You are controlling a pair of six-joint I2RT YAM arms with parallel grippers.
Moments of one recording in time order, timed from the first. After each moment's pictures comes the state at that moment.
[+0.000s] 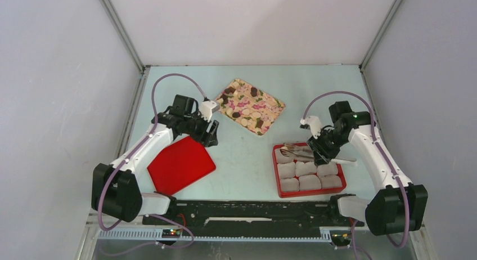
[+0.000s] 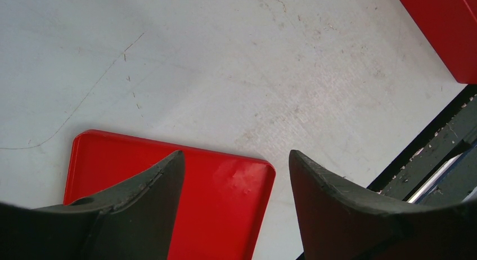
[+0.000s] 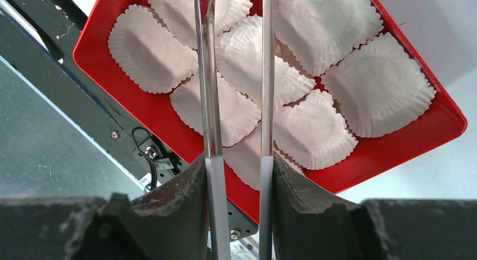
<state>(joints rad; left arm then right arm) -0.31 1.32 0.97 -0.64 0.44 0.25 0.11 1.22 1.02 -1.24 -0.41 -0.67</state>
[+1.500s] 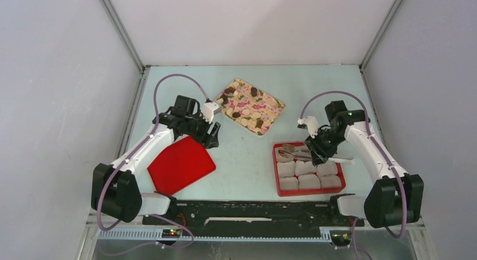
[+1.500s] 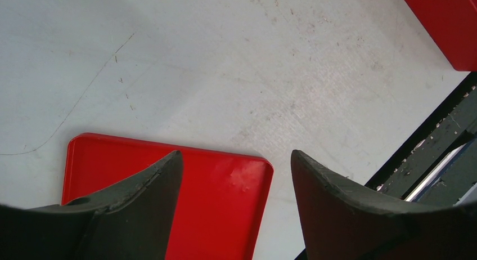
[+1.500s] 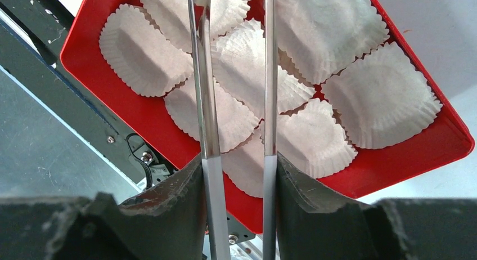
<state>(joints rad) -0.33 1.31 0.97 -0.65 0.44 0.27 0.13 1.28 1.00 -1.19 -0.40 -0.66</state>
